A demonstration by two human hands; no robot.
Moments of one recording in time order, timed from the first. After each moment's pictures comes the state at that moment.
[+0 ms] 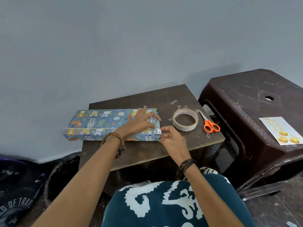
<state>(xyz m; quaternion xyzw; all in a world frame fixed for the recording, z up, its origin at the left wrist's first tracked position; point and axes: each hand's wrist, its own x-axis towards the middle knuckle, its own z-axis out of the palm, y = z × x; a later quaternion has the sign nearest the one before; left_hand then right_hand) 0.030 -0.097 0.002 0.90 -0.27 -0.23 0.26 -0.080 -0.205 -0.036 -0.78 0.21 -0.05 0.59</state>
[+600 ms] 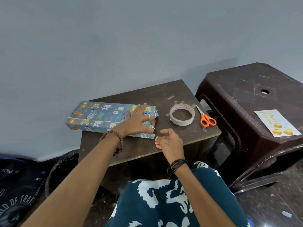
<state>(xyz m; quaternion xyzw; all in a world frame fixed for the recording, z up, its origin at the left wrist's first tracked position) 0.025 -0.091 -0.004 0.91 -0.34 -0.20 0.13 -0.086 -0.188 -0.051 -0.71 0.30 -0.07 0.64</state>
